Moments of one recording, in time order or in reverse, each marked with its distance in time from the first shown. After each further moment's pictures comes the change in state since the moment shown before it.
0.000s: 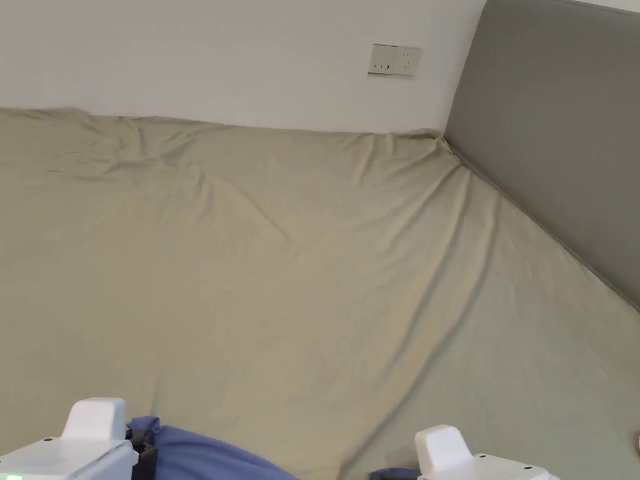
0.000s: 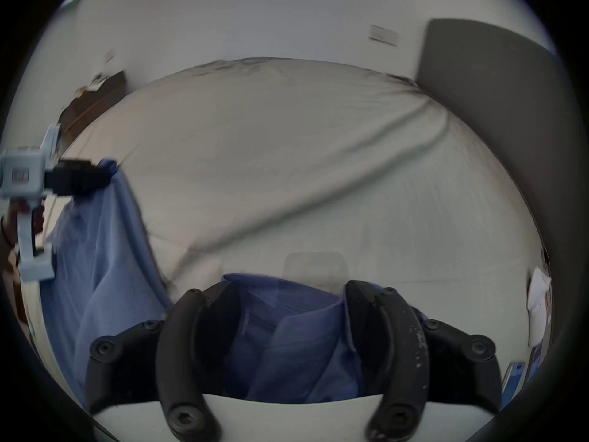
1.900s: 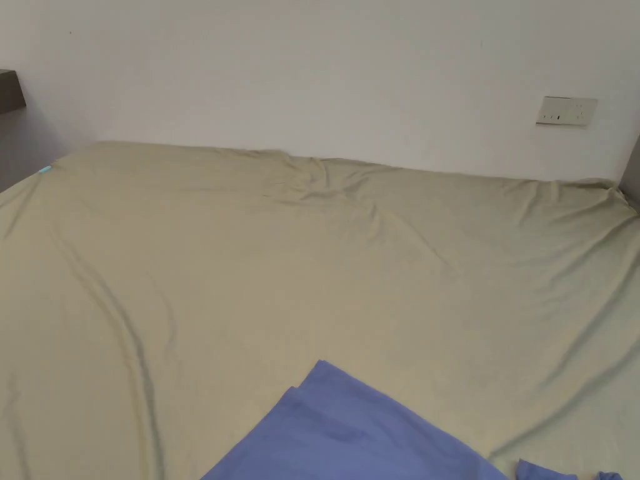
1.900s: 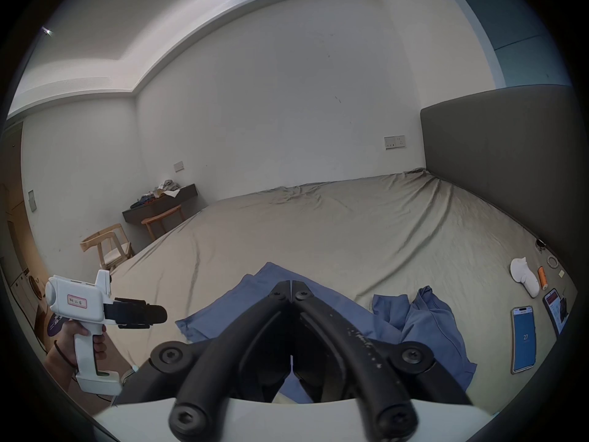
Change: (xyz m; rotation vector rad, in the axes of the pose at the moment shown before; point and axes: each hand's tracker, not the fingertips) left arm -0.018 -0.140 0.281 0.176 0.020 0.431; right arm -0.114 -0.079 0.266 0.593 0.208 -0.160
